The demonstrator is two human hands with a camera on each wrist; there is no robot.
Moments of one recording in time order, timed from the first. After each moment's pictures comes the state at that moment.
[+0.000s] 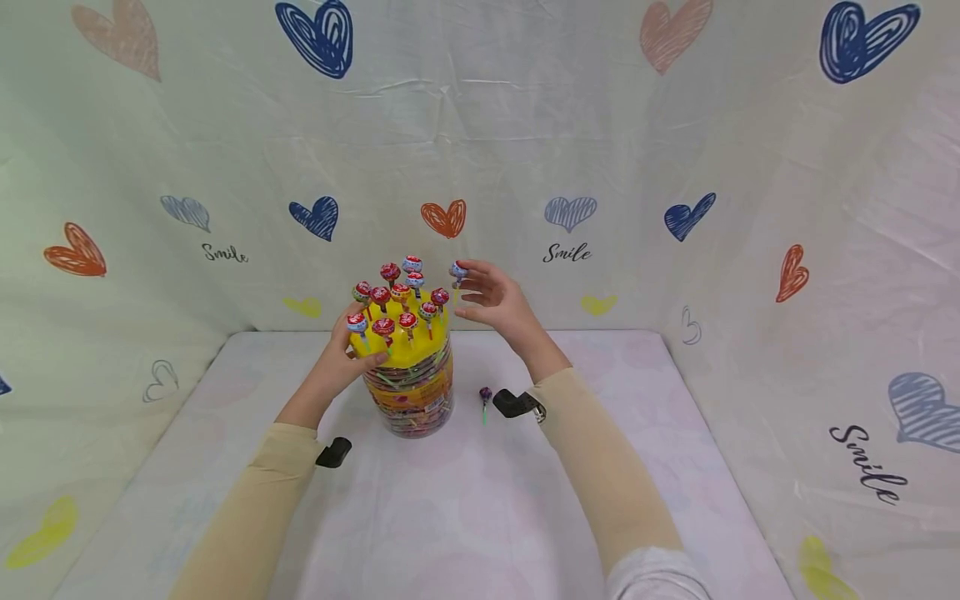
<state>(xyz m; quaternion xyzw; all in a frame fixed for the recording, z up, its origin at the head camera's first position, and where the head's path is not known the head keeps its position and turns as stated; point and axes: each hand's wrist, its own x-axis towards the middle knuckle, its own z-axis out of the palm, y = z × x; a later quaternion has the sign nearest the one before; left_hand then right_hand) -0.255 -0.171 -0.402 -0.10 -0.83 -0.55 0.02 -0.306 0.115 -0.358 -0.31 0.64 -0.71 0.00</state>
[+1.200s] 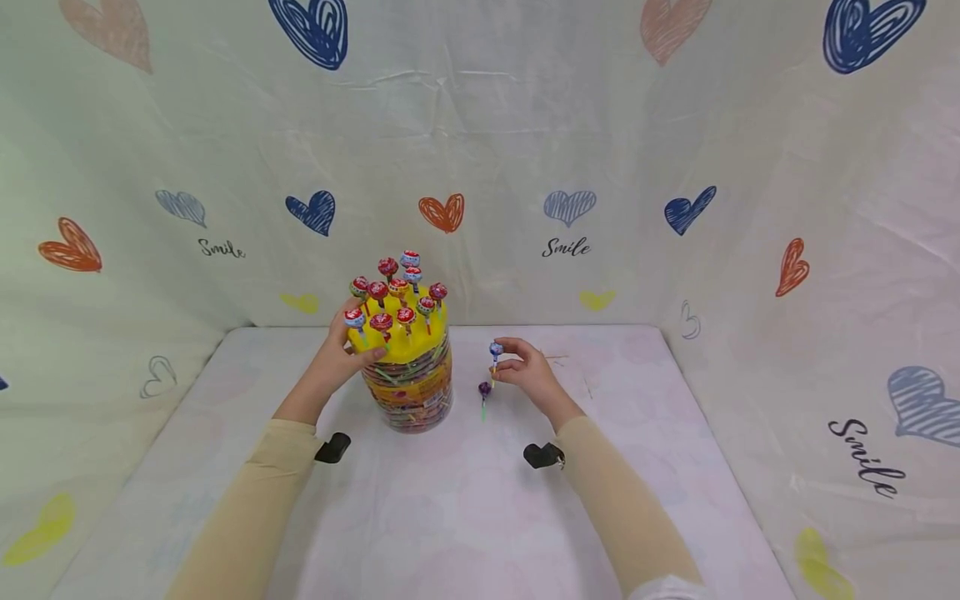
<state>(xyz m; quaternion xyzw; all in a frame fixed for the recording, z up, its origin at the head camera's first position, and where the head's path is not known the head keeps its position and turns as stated) -0.255 -0.171 -0.403 -0.09 -0.83 -0.55 0.02 -0.296 0.160 -0.497 -0.11 0.71 -0.69 0.10</state>
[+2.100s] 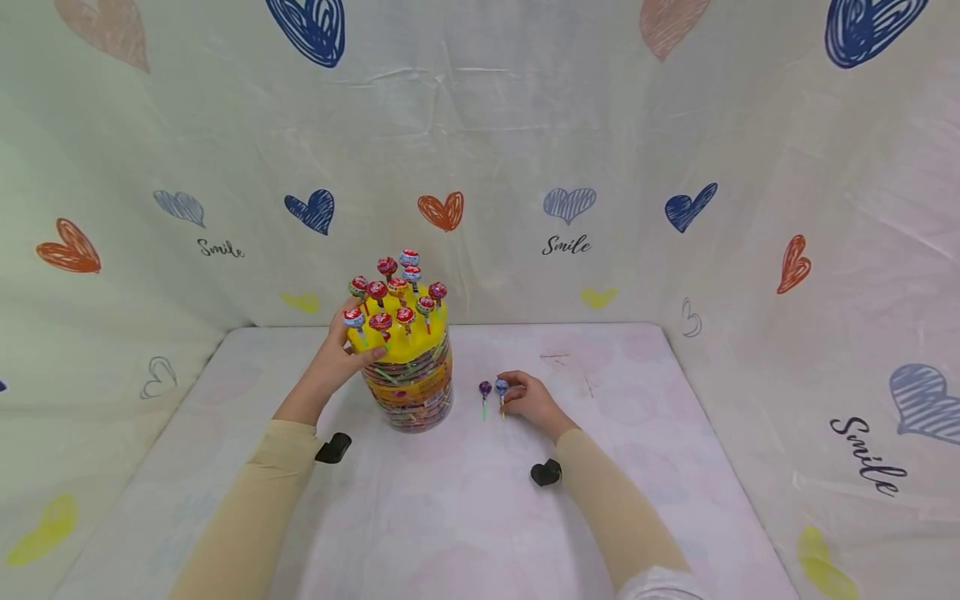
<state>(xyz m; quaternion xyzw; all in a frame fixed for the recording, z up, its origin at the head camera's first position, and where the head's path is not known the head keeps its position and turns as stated) -0.247 -0.166 -0.390 -0.09 -0.83 -0.55 0.00 -0.295 0.172 -0.564 -0.08 0.79 -0.60 0.14</state>
